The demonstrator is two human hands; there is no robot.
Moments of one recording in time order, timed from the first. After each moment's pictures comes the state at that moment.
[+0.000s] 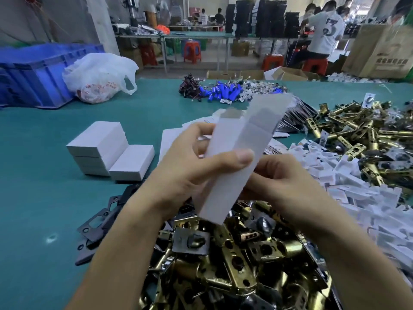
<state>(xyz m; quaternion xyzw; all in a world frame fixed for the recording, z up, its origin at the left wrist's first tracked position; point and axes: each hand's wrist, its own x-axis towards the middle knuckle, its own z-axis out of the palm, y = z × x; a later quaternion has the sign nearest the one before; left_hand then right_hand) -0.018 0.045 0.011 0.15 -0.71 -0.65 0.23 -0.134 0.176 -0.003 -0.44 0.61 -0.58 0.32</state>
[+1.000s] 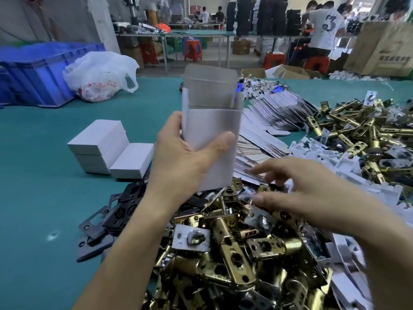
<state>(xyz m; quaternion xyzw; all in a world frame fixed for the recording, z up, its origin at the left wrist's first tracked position) -0.026 0.042 -0.002 0.19 -0.71 -0.53 0.41 -0.162 0.207 0.011 -0.52 0.81 -0.22 0.15</state>
